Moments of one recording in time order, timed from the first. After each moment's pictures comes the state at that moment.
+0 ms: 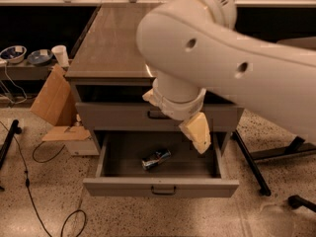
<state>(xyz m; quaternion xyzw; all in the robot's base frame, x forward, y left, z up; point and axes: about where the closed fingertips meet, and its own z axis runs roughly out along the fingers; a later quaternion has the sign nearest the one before) 0.465 -0.045 0.842 -0.90 0.41 -0.11 0.05</state>
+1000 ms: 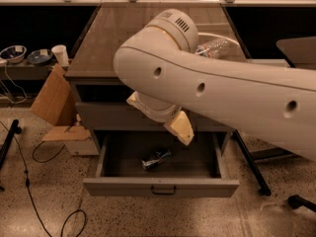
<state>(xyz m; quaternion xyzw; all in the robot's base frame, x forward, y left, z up) 0.497 -0.010 0.810 -0.93 0.33 -0.16 0.05</state>
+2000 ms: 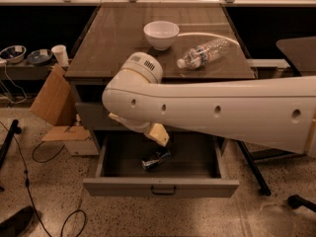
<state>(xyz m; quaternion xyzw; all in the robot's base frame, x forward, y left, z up) 0.546 0.051 0.721 -0.95 0.25 -0.17 0.07</state>
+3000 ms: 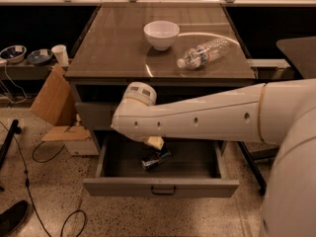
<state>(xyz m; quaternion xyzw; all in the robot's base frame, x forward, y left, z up) 0.589 0.066 0.627 -0.96 0.21 -0.19 0.08</state>
